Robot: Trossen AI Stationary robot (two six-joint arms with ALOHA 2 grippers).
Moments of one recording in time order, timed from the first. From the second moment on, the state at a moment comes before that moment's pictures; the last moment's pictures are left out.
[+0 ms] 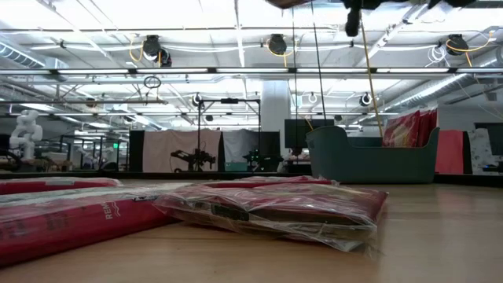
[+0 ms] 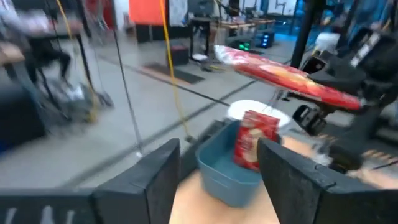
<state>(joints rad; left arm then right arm) 0.03 1.10 1.28 -0.32 -0.58 -0.16 -0.22 0.91 0.69 0.48 0.16 1.32</state>
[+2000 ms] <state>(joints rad) 0.32 1.36 1.28 -0.18 0.61 -0.80 -0.16 1.08 0.89 0.14 -0.20 1.03</state>
